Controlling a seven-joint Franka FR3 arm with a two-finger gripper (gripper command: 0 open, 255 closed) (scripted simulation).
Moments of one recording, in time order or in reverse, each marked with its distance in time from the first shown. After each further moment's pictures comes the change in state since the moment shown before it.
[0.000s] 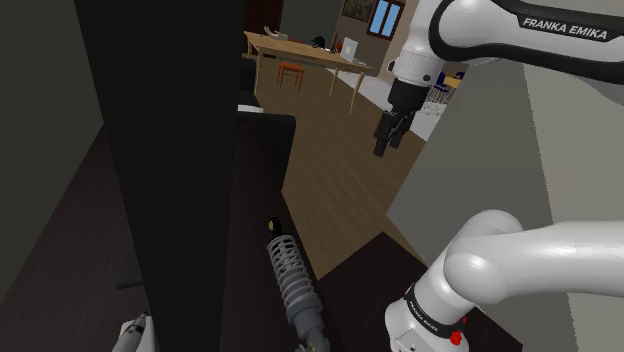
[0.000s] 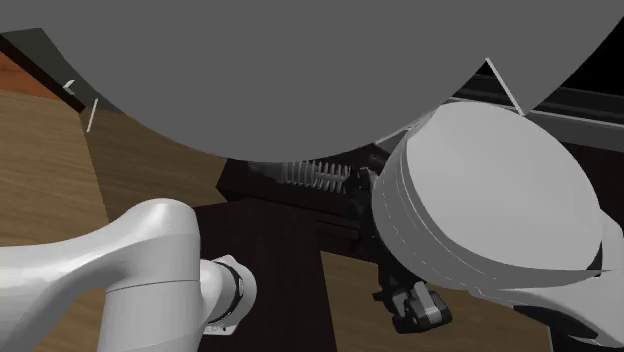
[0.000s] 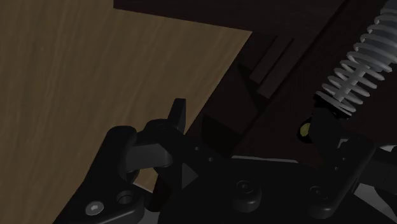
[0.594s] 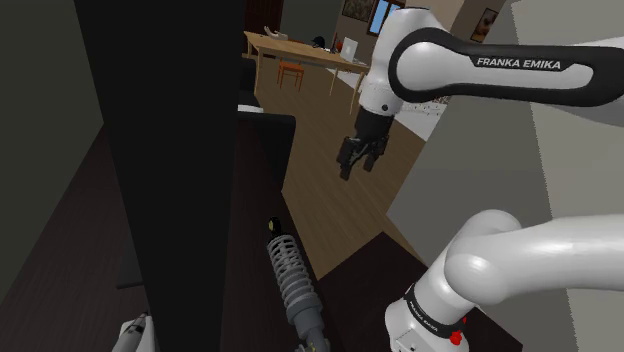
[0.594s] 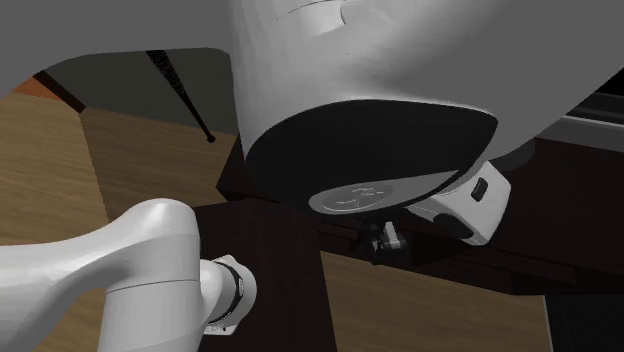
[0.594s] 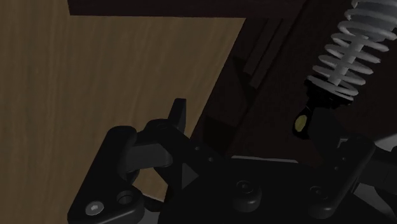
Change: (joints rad) arm 0.011 0.058 0.146 -0.132 0.105 0.199 0.235
